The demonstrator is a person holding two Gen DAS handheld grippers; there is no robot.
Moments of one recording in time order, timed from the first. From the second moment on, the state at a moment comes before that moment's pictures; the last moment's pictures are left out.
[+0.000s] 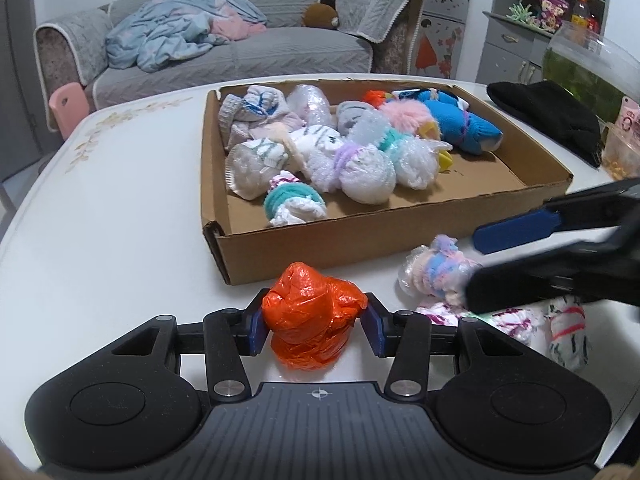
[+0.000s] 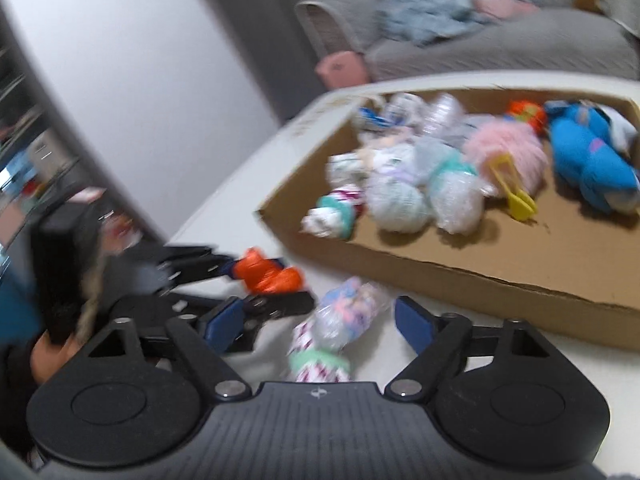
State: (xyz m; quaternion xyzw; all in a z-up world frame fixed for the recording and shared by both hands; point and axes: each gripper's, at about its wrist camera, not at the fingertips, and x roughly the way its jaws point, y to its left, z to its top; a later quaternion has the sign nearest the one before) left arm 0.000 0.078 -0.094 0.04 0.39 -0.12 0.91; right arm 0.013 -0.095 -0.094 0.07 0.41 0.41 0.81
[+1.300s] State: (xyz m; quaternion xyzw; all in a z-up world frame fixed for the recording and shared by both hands) left arm 0.054 -0.015 0.023 0.13 0.29 -0.19 0.93; right arm 0.041 -0.174 0.010 -0.05 0.24 0.36 0.90
